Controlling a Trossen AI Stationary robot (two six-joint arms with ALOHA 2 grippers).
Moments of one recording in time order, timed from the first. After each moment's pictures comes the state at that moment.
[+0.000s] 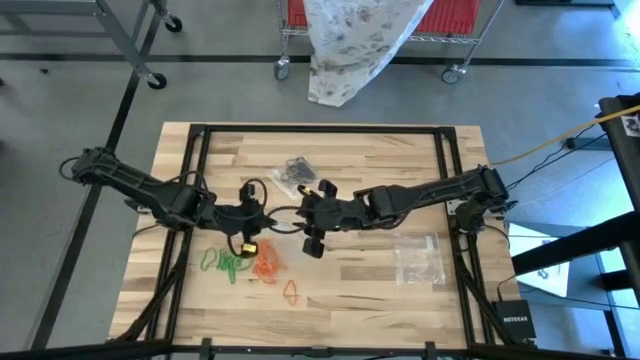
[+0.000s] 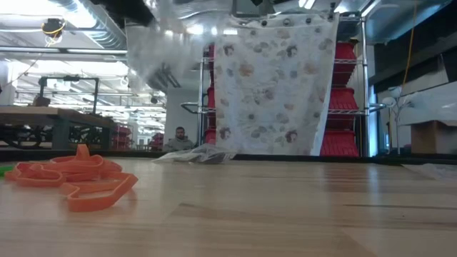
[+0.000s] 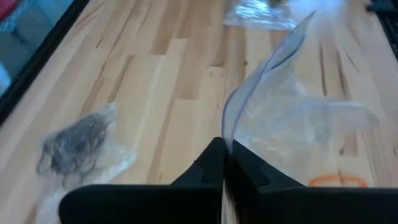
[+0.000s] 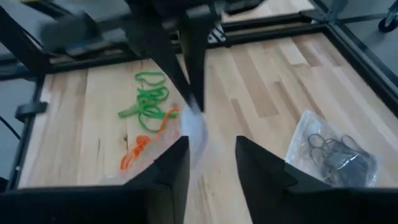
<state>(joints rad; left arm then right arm) -0.36 1.14 0.93 -0.52 -0.45 -0.28 0.23 1.82 1.73 -0.58 0.31 0.31</state>
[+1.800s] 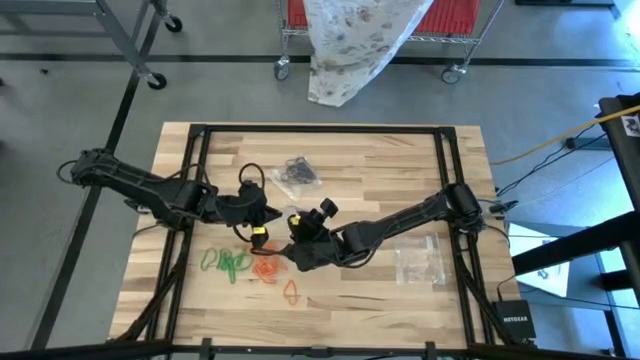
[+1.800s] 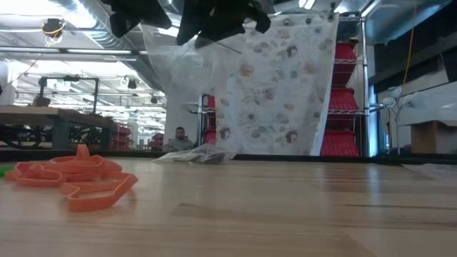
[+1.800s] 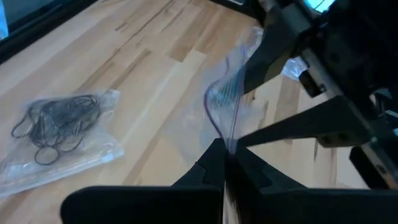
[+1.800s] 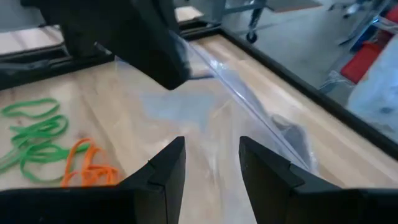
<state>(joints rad) -0.30 1.14 0.93 -0.45 -0.45 -0.56 0.33 2.07 1.73 -0.48 0.88 0.57</state>
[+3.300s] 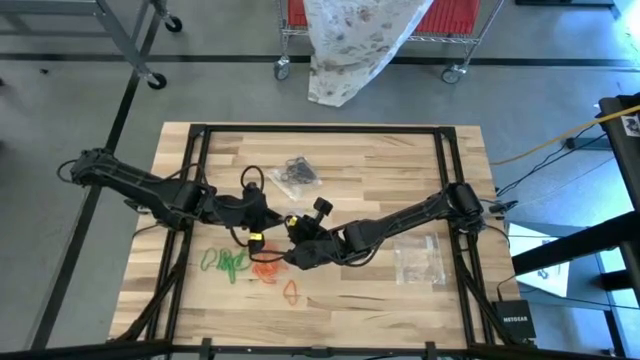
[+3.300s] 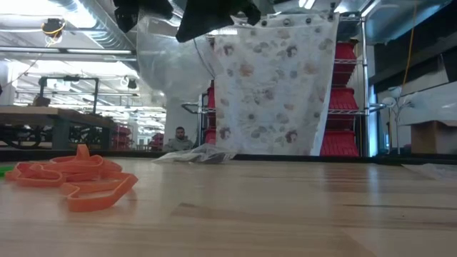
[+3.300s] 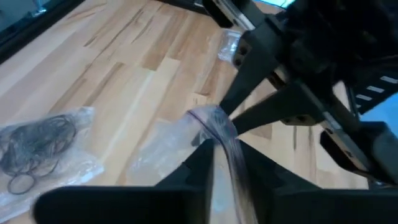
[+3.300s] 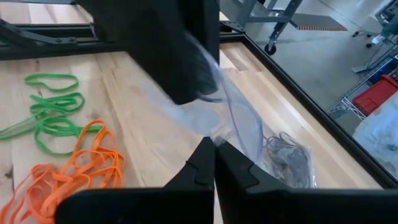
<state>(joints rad) -0.31 1.14 0.93 -0.40 -0.38 -0.45 0.33 2.06 1.73 -0.44 0.80 0.36</state>
